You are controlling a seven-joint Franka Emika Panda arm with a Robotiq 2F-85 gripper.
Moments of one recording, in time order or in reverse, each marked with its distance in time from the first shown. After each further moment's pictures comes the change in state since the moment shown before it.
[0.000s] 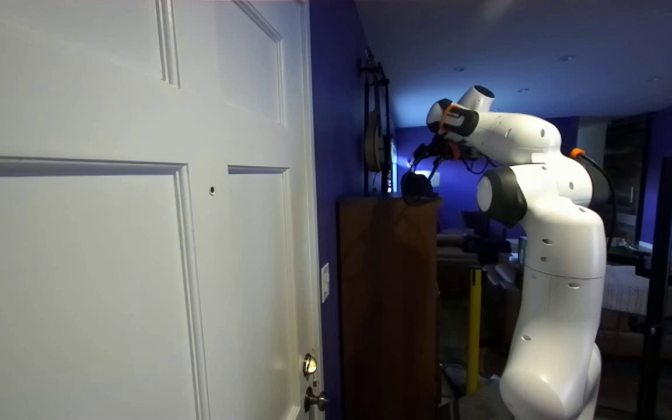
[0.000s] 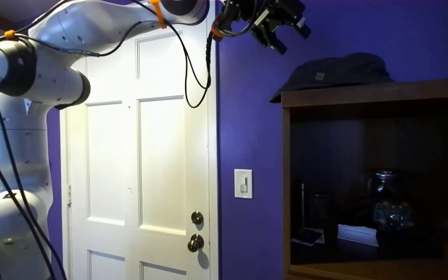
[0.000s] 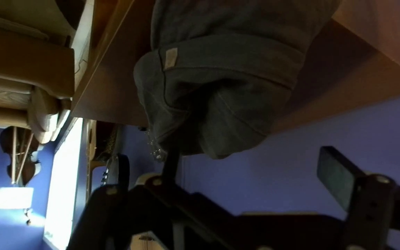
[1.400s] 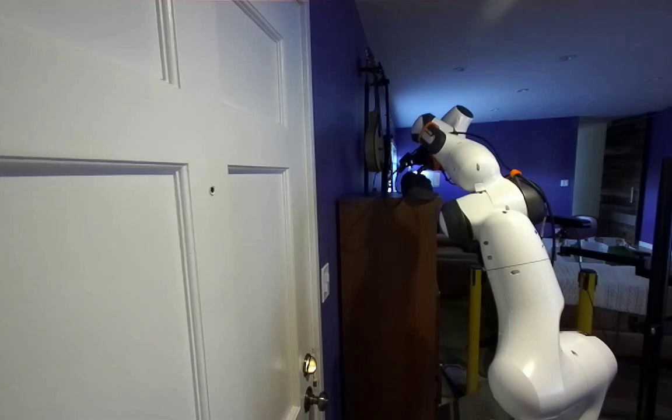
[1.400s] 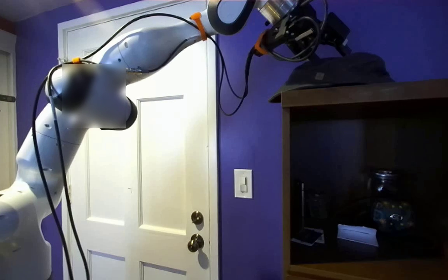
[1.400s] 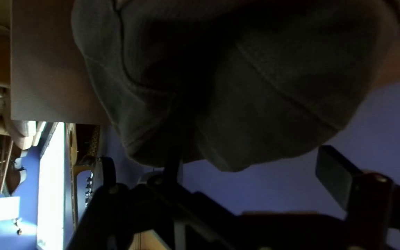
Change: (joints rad) arm -0.257 0.430 0.031 0.424 0.419 -0.109 -0.036
